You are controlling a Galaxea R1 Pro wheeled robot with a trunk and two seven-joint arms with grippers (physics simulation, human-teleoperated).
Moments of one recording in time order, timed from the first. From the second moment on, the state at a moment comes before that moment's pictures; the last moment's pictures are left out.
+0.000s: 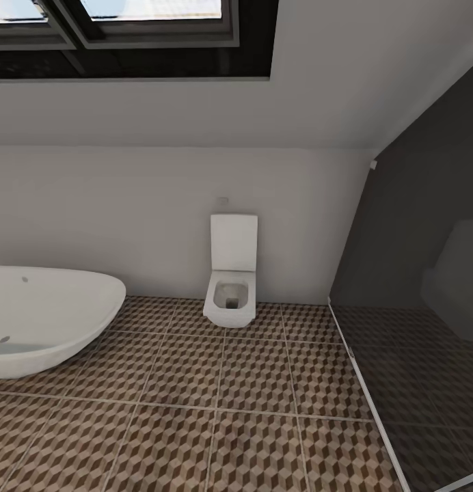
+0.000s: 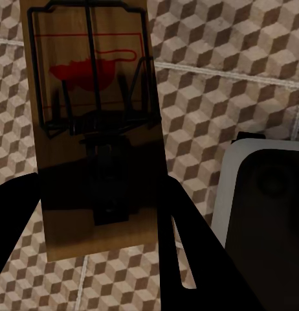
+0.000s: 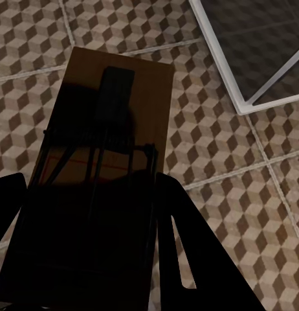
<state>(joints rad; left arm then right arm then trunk) -0.09 0.08 -0.46 0.07 0.58 -0.53 0.14 -0.11 -0.04 0.18 -0.09 -0.48 -0.70 -0.10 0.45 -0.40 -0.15</state>
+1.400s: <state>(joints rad) -0.09 0.08 -0.46 0.07 0.58 -0.53 0.14 -0.11 -0.04 0.18 -0.09 -0.48 -0.70 -0.10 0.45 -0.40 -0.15</state>
